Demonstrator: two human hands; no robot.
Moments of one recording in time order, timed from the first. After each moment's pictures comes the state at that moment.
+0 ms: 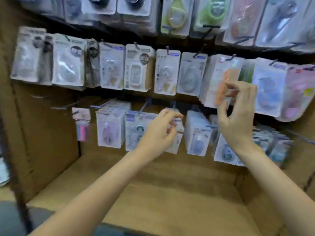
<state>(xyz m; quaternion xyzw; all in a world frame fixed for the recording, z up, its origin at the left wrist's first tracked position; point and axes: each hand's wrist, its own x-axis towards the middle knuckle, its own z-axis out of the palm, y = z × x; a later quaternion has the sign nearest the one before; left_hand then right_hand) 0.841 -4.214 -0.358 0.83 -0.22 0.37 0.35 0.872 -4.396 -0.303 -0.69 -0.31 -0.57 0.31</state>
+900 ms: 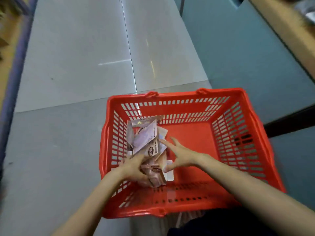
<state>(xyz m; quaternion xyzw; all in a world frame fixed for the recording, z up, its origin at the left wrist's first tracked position) 0.398 -3.849 -0.893 0.64 0.57 -0.22 0.47 0.607 -3.825 -0.907 -0.51 -0.68 0.51 -0.11</state>
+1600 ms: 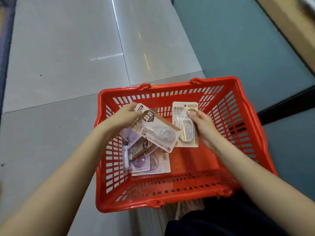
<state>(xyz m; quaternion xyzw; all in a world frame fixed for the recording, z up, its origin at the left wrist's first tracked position) 0.419 -3.761 -0.810 0.52 0.62 0.10 0.58 0.651 -3.804 -0.879 -0.62 -0.22 0.61 0.43</state>
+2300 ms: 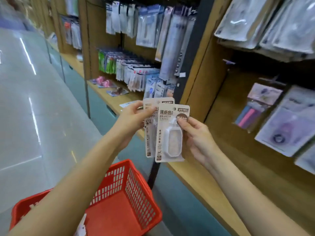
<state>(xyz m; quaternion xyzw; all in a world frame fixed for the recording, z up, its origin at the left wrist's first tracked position) 0.627 -3.845 -0.479 0.60 0.23 0.39 0.66 0.768 -3.956 -0.482 -0.53 -0.37 0.37 0.67</state>
